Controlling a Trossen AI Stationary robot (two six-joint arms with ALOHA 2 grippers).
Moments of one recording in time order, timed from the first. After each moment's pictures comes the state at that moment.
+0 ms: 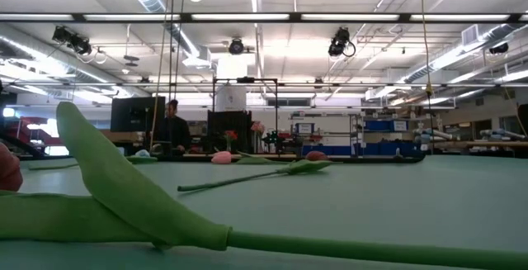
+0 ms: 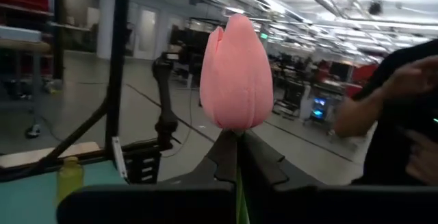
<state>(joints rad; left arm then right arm) -0.32 0.59 1.10 -0.36 0.44 -0.25 -0.12 0.92 1.10 -0.13 -0.04 0.03</state>
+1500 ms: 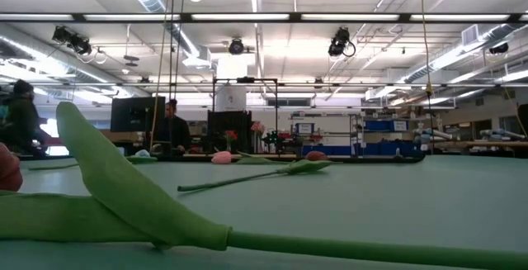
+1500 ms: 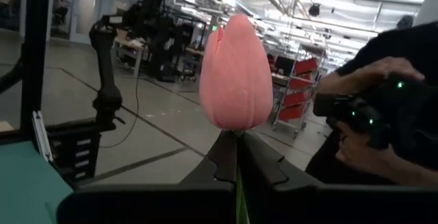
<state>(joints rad) -0.49 0.56 0.68 0.07 0.46 -0.34 -0.12 0.92 1.10 -0.13 -0.04 0.03</state>
